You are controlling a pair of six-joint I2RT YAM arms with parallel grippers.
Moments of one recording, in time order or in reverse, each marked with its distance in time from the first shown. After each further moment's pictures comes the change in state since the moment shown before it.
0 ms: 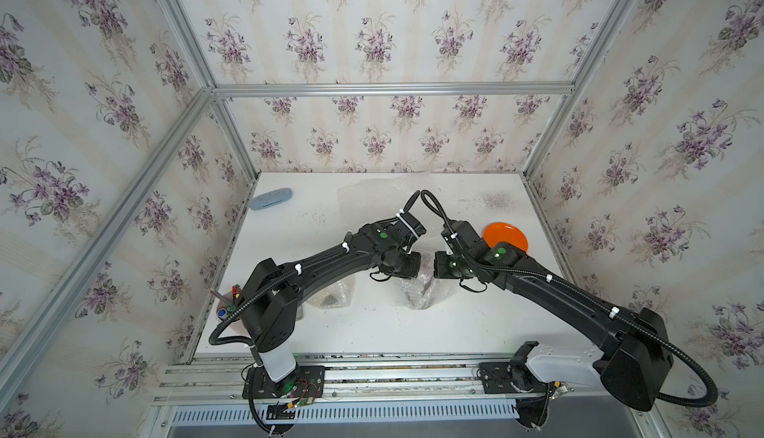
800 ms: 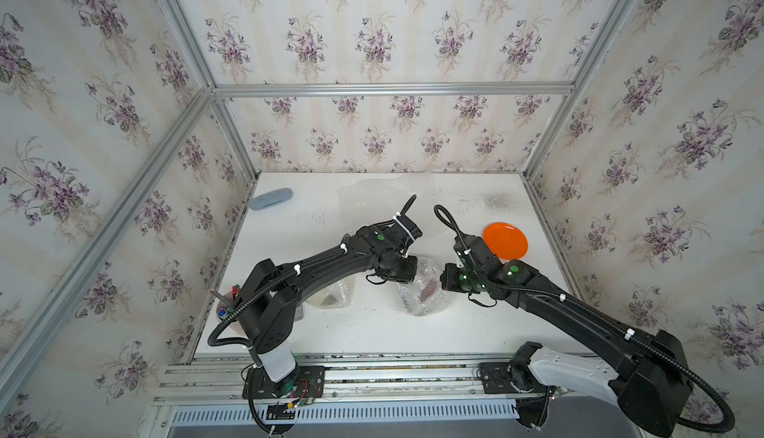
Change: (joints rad) left arm 0.008 -0.025 -0.043 0.005 0.049 0.002; right arm -0.029 -0.148 -0.182 0.060 -0.066 0.088
